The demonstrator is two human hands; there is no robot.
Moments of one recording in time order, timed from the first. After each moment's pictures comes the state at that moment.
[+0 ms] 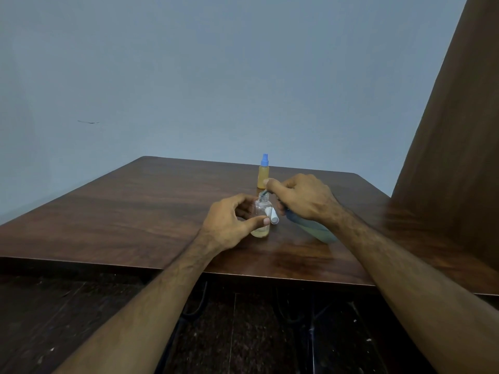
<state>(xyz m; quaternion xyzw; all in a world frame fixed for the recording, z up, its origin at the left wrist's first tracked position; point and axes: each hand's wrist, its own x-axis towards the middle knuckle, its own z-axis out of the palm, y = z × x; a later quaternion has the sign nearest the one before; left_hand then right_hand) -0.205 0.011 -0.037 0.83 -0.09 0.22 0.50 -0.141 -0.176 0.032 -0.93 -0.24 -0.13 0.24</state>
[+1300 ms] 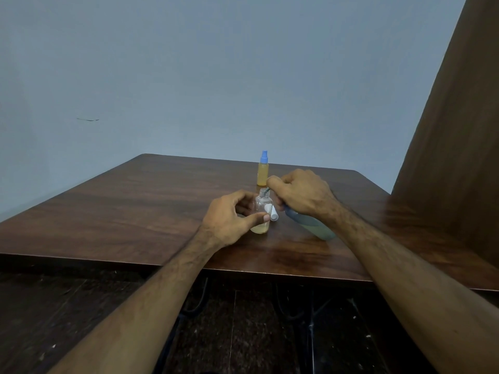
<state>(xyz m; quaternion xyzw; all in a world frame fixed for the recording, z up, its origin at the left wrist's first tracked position) -0.207 0.010 -0.036 0.84 -0.09 0.22 0.49 -0.145 -0.174 0.034 -0.93 -0.24 -0.13 0.24</state>
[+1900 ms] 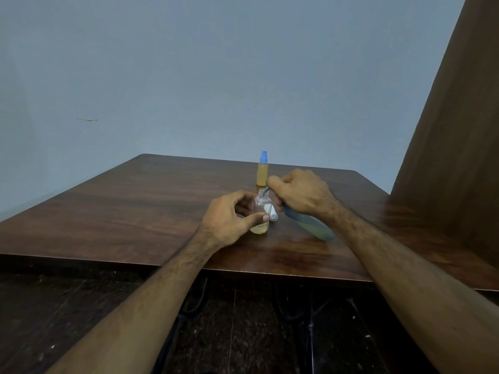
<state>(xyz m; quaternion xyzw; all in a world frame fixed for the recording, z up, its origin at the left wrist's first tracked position) -0.204 0.010 -0.037 0.84 -0.09 0.23 0.48 -0.144 -0.173 0.037 -0.93 -0.24 -0.12 0.25</state>
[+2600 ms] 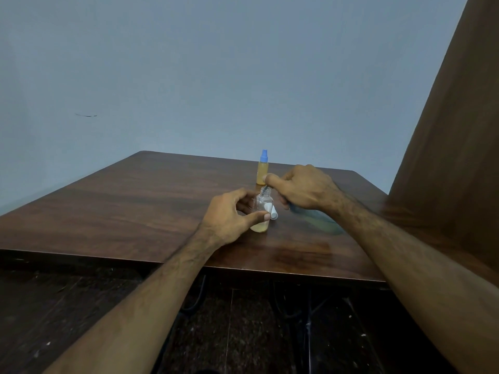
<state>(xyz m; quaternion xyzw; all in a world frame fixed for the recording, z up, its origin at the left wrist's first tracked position) -0.201 0.013 -0.039 0.85 -0.11 0.25 0.46 -0.140 -0.175 0.047 -0.95 -0.23 -0.12 0.18</state>
